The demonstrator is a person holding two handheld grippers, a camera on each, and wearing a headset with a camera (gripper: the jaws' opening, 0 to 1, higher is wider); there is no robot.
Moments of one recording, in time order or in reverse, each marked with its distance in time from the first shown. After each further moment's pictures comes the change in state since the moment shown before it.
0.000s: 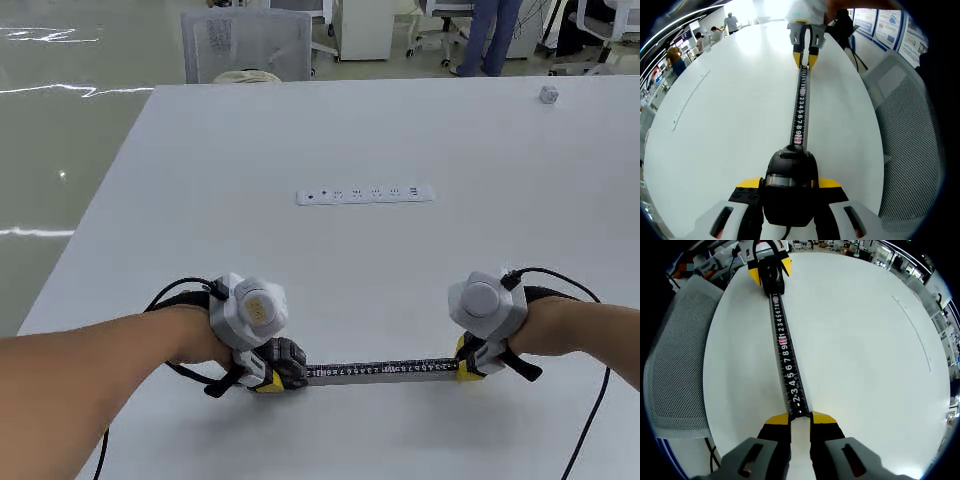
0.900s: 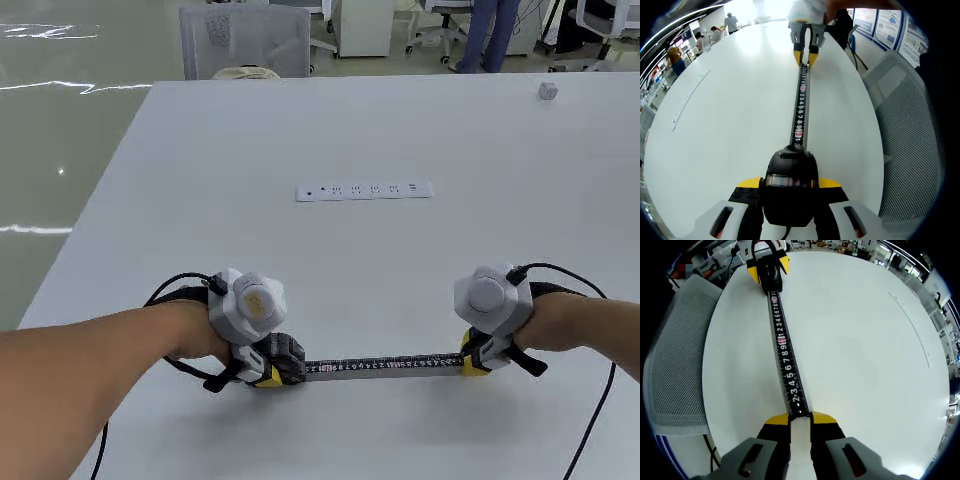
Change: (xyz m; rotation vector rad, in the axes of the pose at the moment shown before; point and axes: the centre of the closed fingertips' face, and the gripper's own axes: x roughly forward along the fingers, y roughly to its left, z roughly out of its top) left arm 0.000 -0.001 0.001 0.001 0.001 0.000; right arm -0.002 0.000 -0.009 0.007 0.005 -0.011
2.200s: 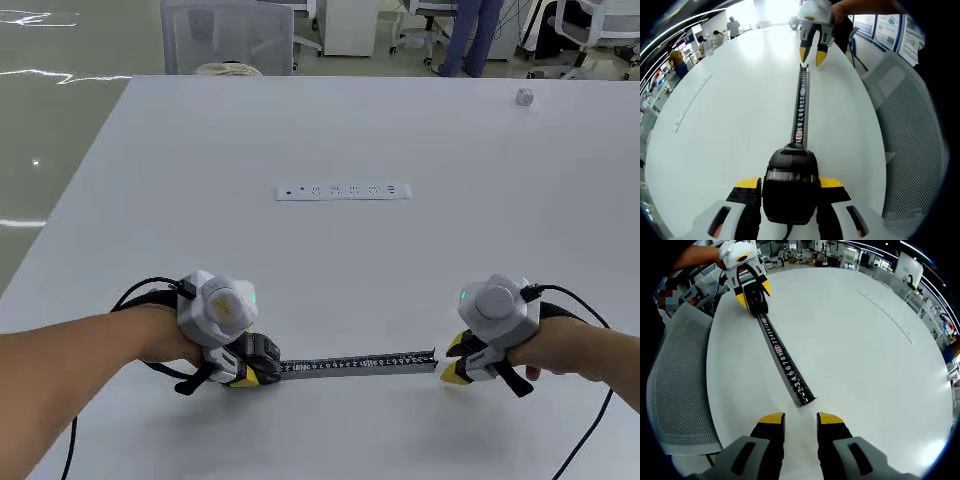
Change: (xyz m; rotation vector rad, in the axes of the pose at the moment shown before) left arm -0.002 -0.001 -0.007 0.023 -0.039 0.035; right arm -0.029 0.010 -0.006 0.212 -0.183 -0.088
